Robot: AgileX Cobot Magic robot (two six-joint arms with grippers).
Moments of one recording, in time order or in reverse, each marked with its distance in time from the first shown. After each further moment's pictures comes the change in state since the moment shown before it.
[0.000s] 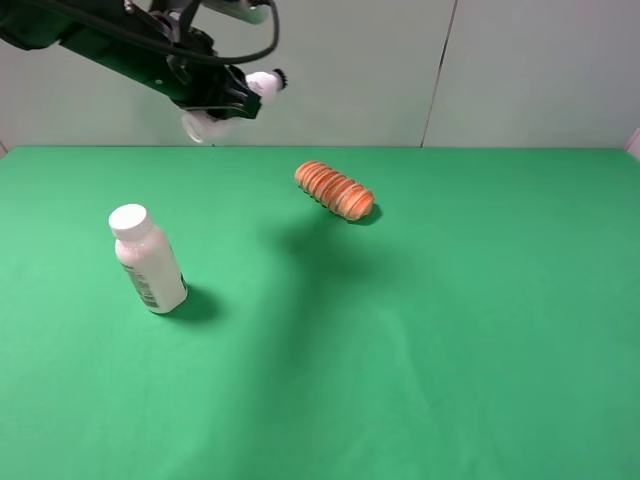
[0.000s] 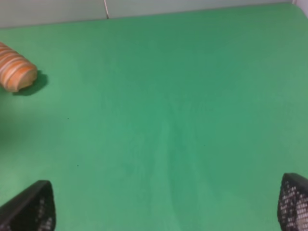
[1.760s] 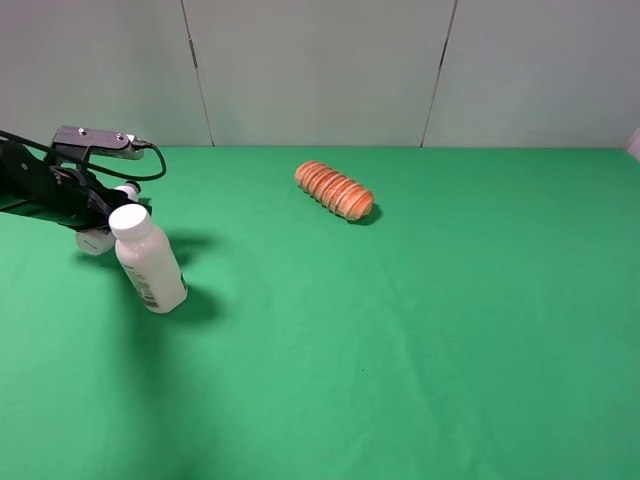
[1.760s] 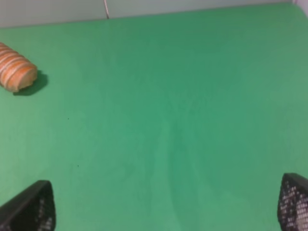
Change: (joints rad) left arm 0.272 0.151 0.460 0.143 -0.556 -0.264; right arm 0.000 0.000 0.000 0.002 0.000 0.000
